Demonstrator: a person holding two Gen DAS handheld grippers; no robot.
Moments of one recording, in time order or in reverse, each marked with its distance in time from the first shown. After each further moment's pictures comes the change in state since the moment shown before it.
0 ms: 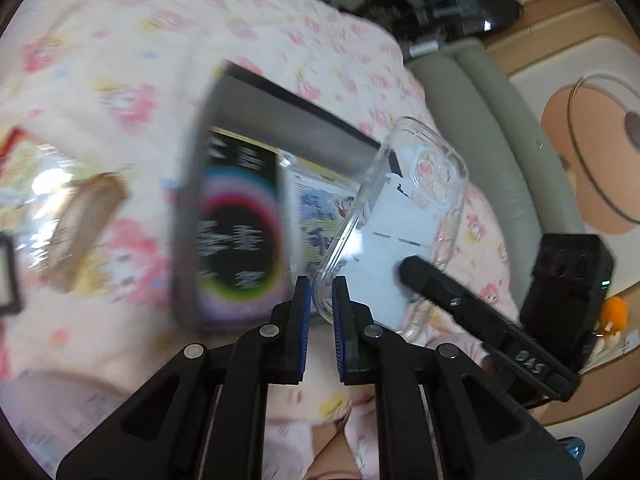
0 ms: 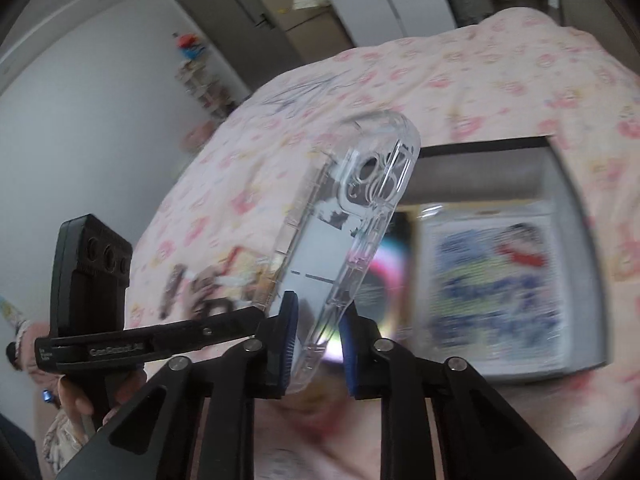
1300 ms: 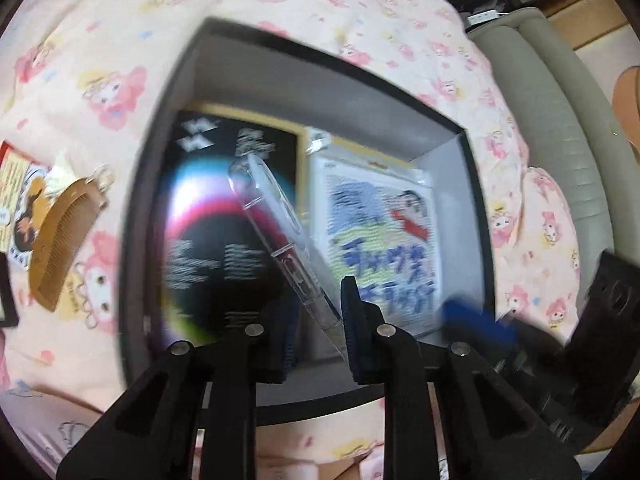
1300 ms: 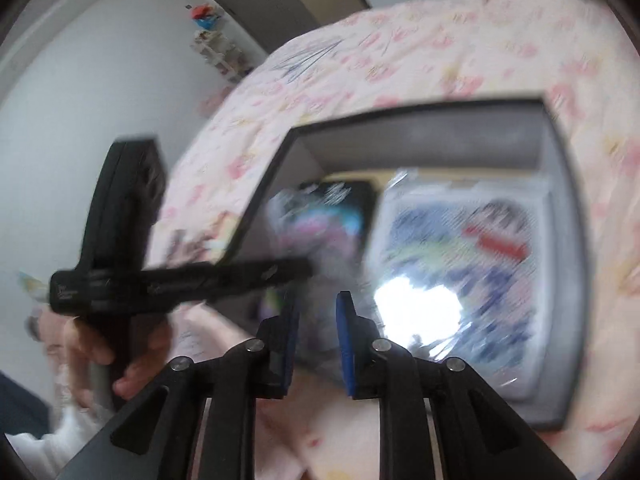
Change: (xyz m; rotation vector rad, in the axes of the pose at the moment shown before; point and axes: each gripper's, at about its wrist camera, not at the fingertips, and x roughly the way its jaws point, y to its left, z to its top) left arm 0.095 -0.025 0.028 -0.060 0.055 0.288; right arm 0.022 -0.060 0.006 -0.044 0.137 0.051
